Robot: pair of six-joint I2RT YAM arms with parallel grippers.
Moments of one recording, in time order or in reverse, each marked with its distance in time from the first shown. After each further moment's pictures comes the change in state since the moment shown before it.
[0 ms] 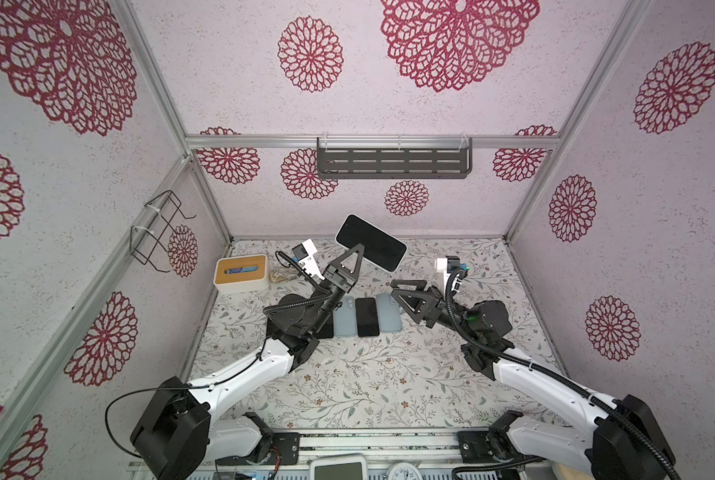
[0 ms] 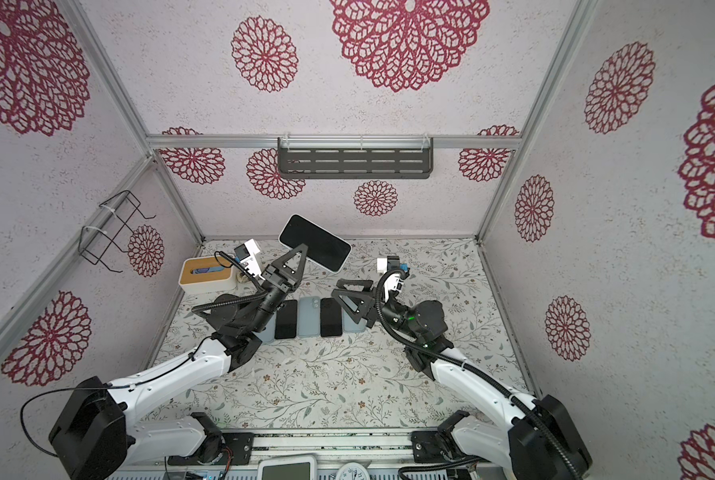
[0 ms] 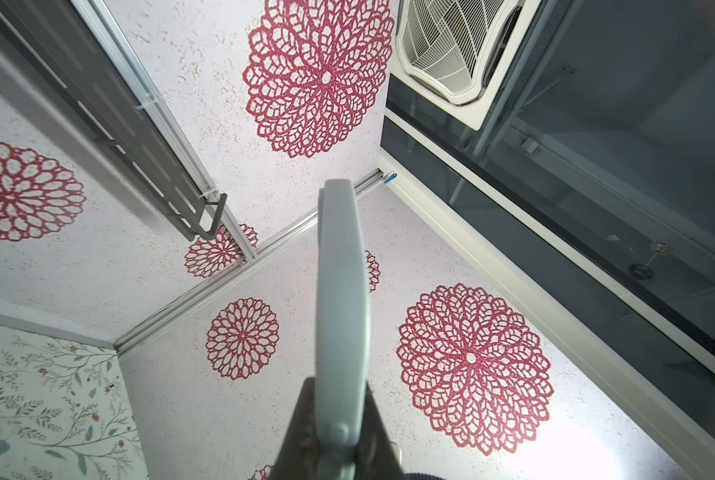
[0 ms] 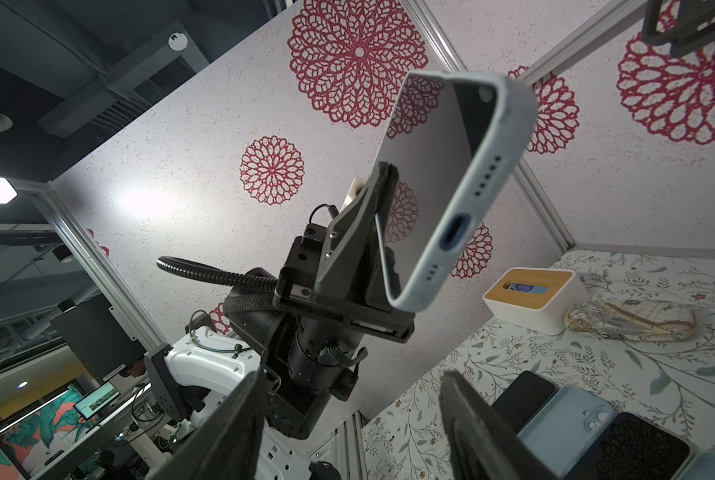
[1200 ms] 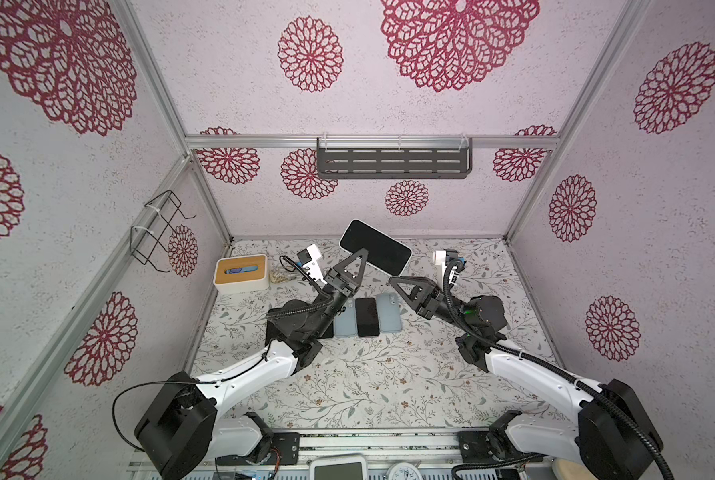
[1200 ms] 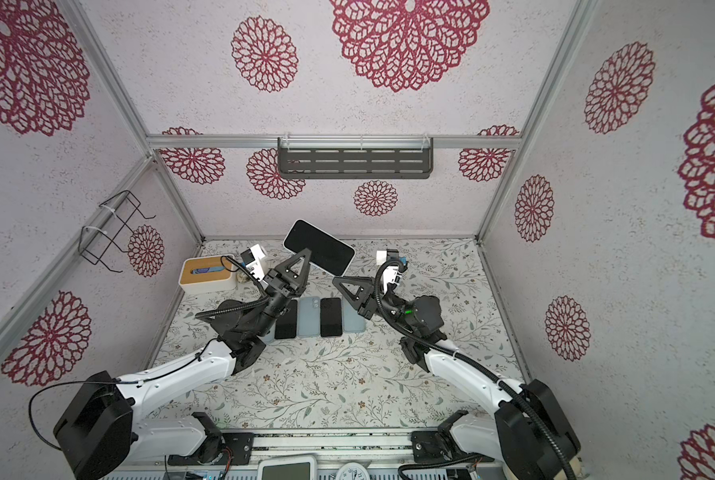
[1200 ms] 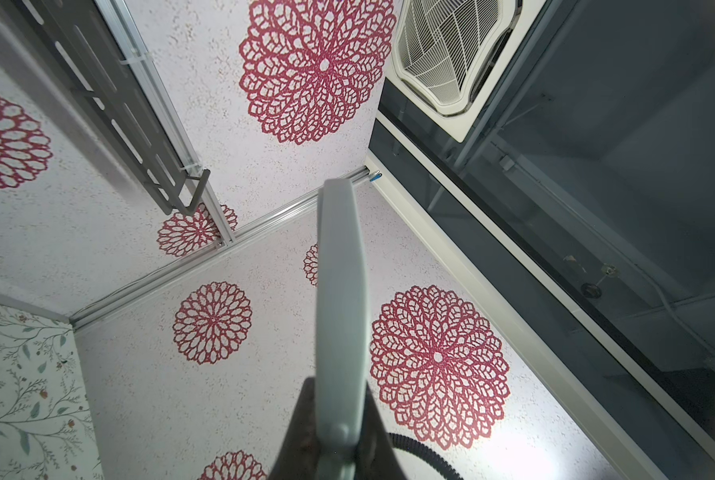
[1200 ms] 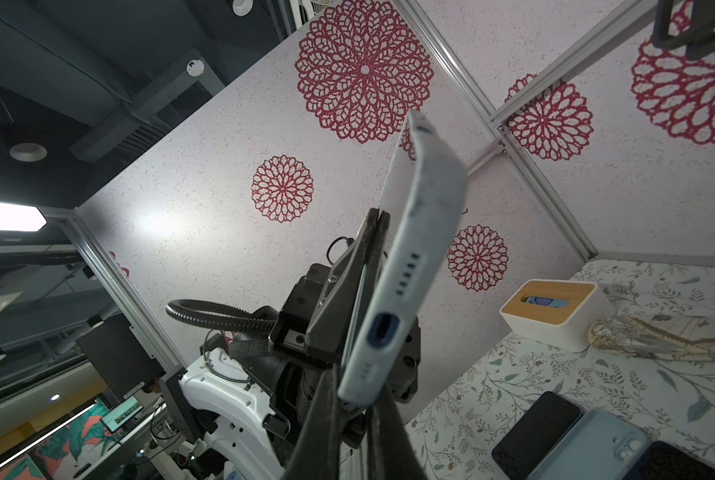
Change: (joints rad) left arm -0.026 0.025 -0.033 0.074 0.004 -0.085; right arm -0.021 0.082 0.039 0.109 -0.010 0.085
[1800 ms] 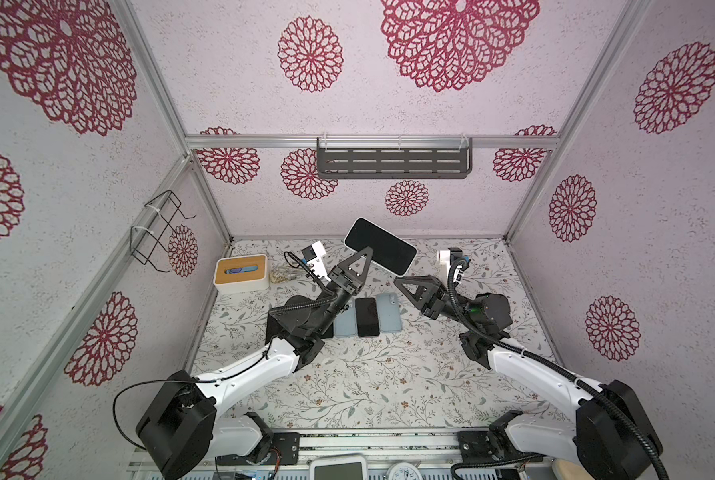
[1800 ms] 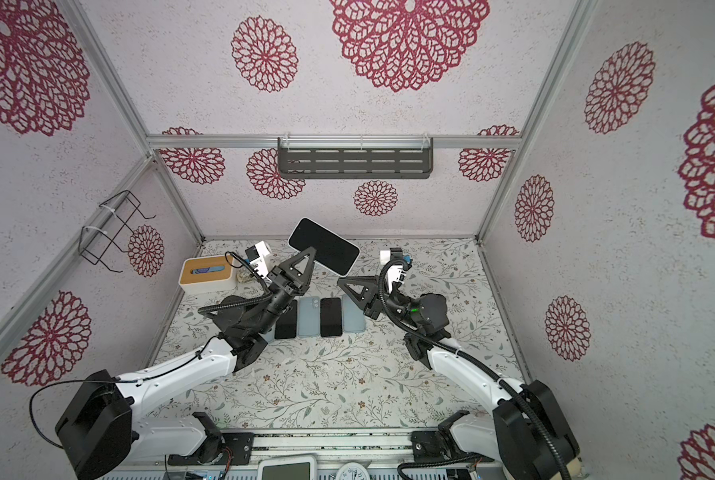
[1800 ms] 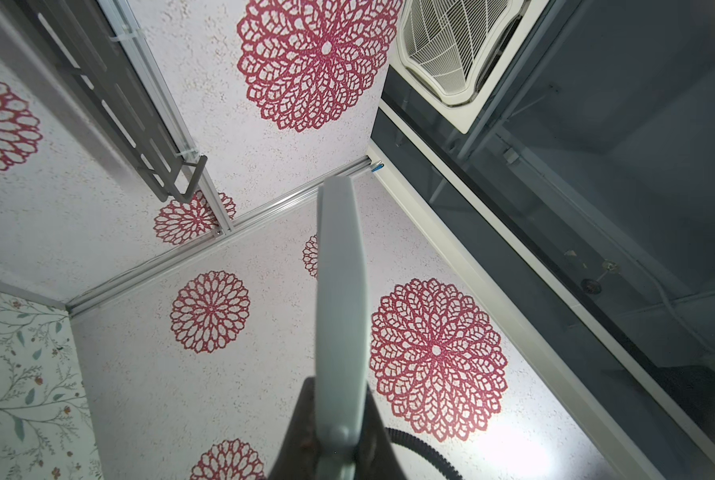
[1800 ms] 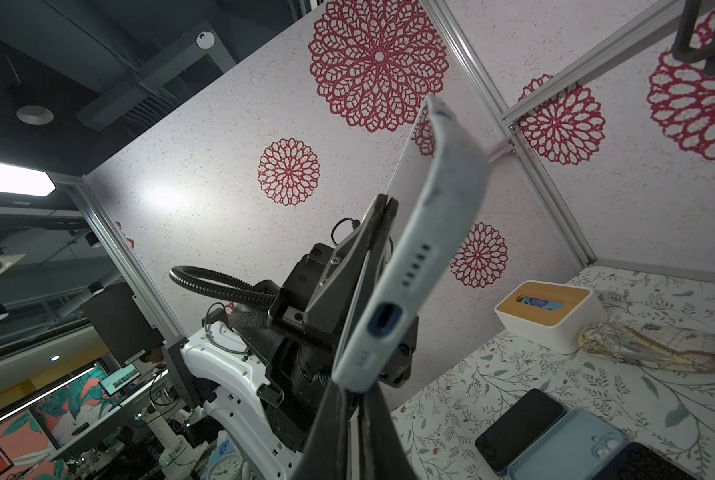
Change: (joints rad) left arm -0.014 0.020 0.058 -0.055 0.037 -0.022; right arm -0.065 0.003 0.000 0.032 -0.111 -0.049
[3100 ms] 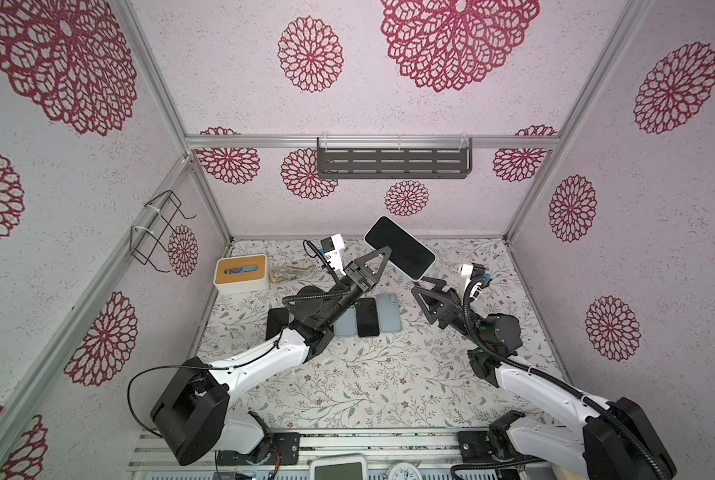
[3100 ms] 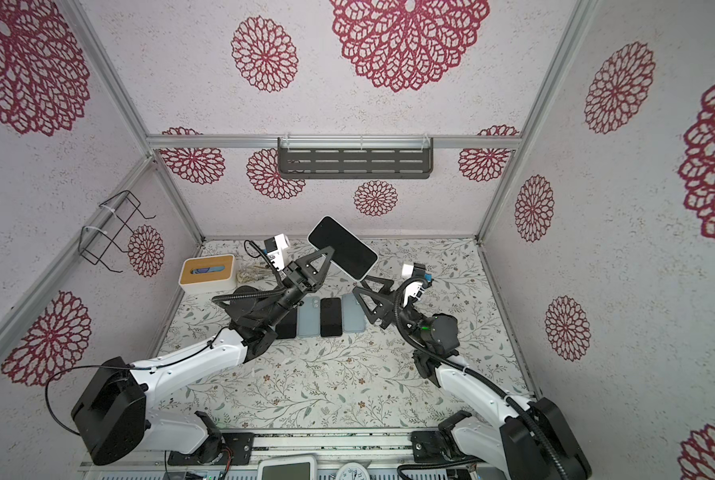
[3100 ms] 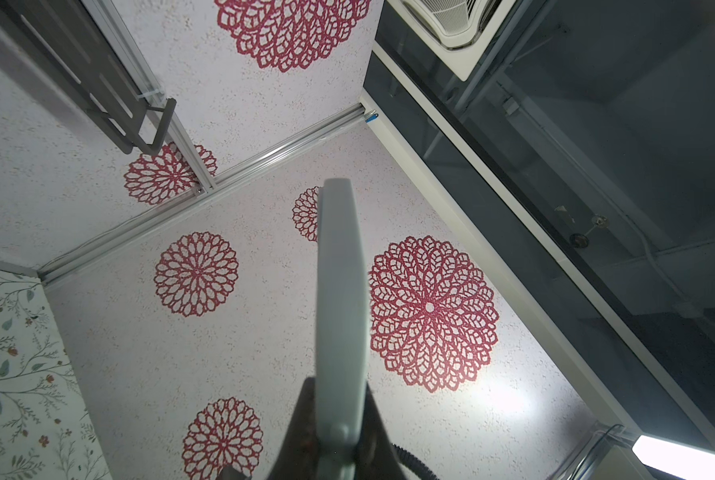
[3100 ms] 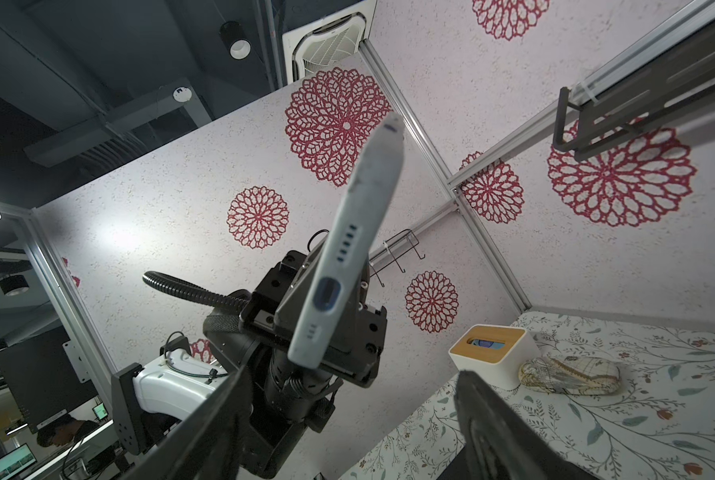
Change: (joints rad) left arm -0.010 0.083 0.088 -0.013 0.099 0.017; right arm -0.010 -0.090 -0.184 0.124 0.199 -0.023
